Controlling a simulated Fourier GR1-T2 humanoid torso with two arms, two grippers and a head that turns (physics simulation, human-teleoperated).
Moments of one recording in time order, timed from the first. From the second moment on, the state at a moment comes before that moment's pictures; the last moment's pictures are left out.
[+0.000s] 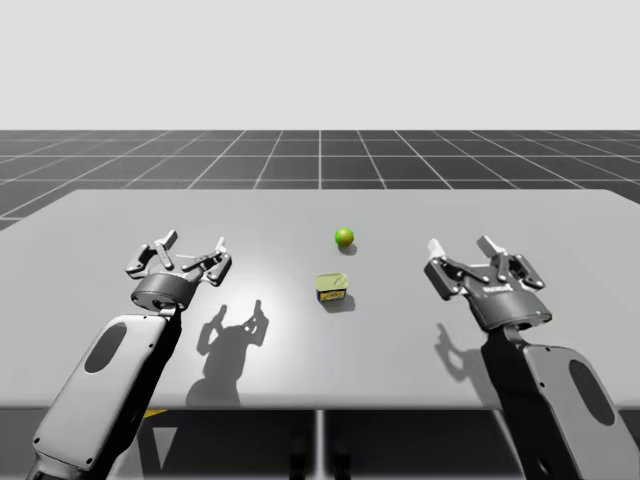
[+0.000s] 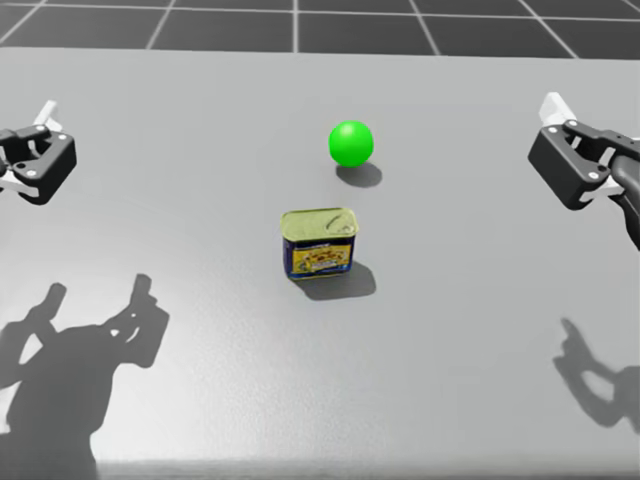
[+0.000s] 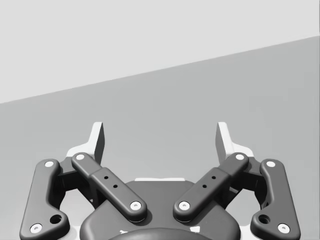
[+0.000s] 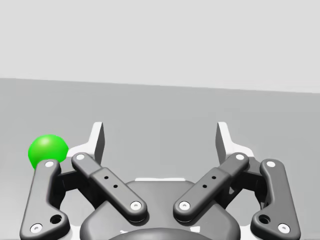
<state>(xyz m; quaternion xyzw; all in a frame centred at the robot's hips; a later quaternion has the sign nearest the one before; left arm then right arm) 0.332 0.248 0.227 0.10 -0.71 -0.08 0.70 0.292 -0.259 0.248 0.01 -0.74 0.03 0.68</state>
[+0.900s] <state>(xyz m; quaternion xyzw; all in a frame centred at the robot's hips) 0.330 0.246 0.227 0.09 -0.71 -0.08 0.70 0.219 -0.108 0.186 0.11 -0.64 0.03 0.76</state>
